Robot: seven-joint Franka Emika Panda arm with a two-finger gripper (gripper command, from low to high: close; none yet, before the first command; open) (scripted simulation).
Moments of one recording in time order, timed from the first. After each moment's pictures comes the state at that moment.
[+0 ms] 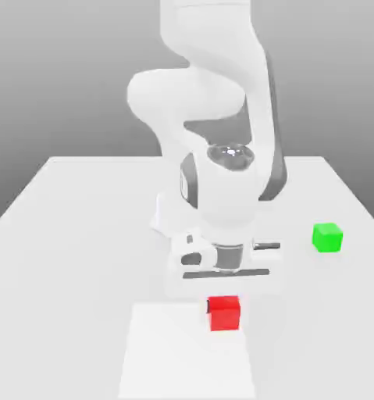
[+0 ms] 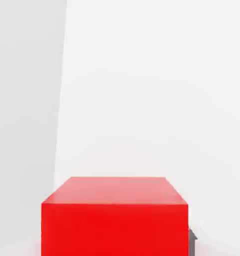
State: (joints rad) arm 0.12 0.17 0.04 -2.85 -0.06 3.02 0.93
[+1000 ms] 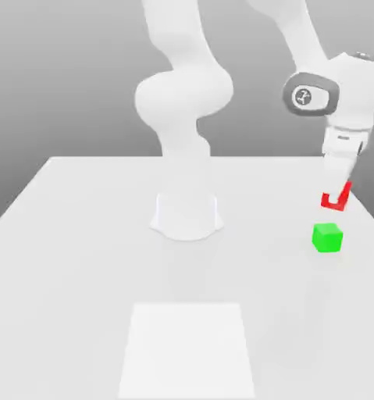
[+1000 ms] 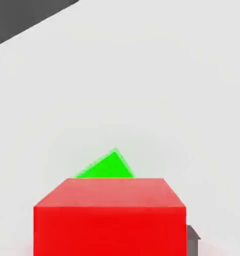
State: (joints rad) arm 0.81 -0.23 0.55 -2.90 0.23 2.69 0.84
